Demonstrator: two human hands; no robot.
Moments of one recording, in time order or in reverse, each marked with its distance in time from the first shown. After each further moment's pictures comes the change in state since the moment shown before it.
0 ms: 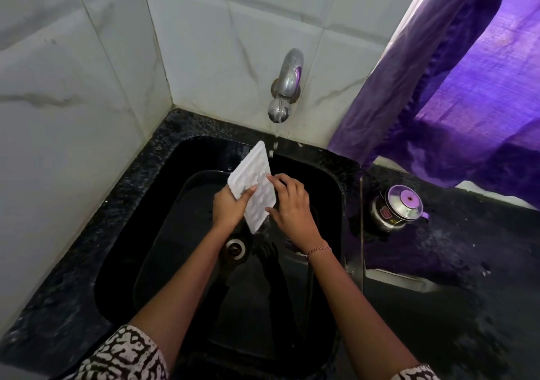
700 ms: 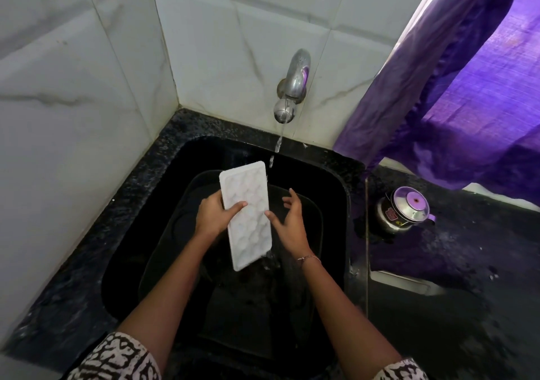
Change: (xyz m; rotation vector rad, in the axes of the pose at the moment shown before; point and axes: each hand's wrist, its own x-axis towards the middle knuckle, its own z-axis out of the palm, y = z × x) left_hand 0.007 -0.032 -0.038 0.241 -0.054 0.140; right_hand -0.015 -0.005 0.041 0.769 -0.087 0.565
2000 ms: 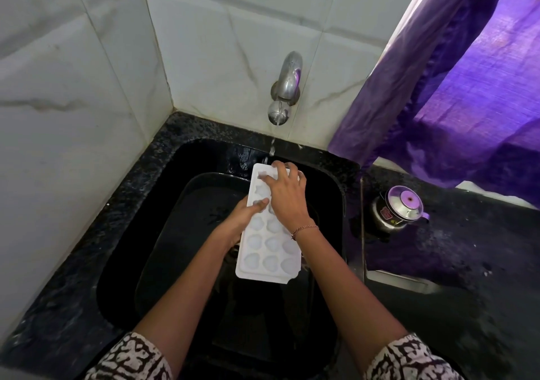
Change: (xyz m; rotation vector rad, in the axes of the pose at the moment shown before) left_hand -0.010 0.047 0.033 -0.658 -0.516 -0.315; right_hand 0.028 -0.076 -0.021 -1.097 0.050 -0.391
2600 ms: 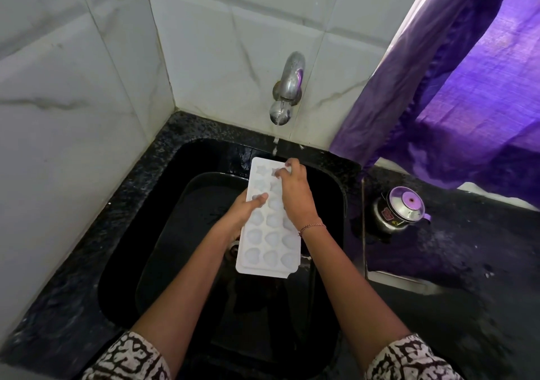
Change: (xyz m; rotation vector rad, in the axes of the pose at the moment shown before) left_hand 0.000 0.010 -0.001 -0.009 0.024 0.056; right_hand 0.005 0.016 0.004 0.250 0.093 0.014
